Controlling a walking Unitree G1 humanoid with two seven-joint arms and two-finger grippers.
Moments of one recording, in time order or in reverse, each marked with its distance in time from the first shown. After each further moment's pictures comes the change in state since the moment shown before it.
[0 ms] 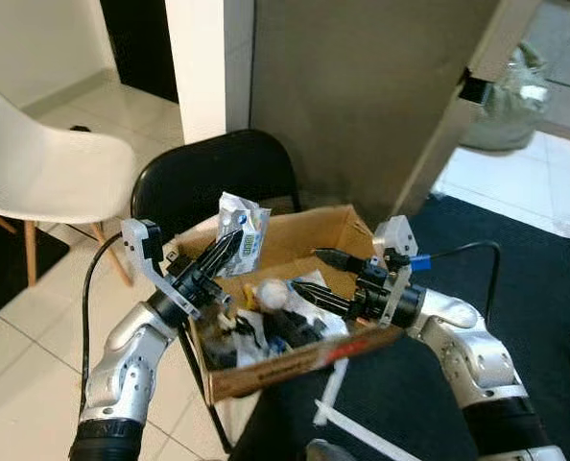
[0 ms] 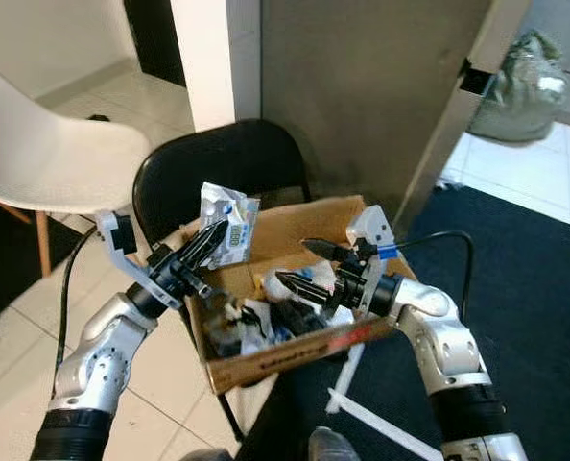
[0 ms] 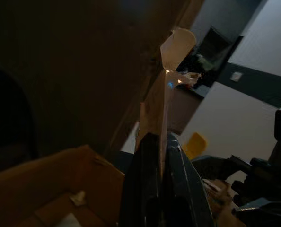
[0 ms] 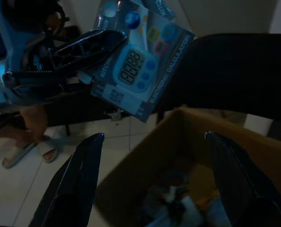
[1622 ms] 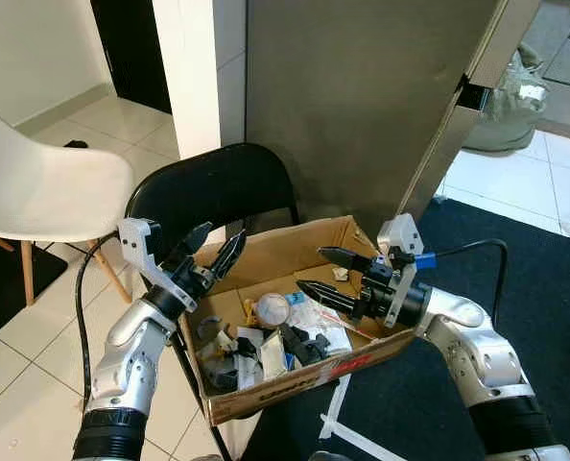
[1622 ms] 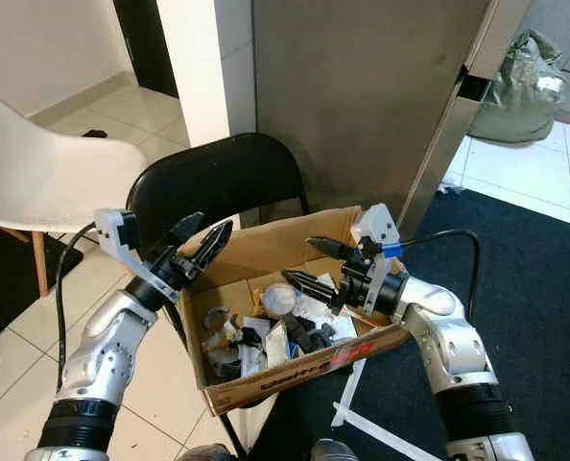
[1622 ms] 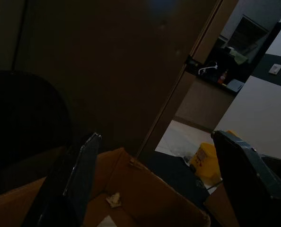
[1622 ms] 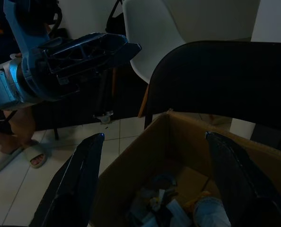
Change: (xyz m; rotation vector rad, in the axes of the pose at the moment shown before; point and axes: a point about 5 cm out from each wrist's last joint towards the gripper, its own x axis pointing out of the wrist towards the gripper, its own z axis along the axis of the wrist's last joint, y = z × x) left arm -0.002 0.018 -0.001 0.084 0.009 0.138; right arm -0.002 -0.002 0.001 -0.005 0.003 -0.013
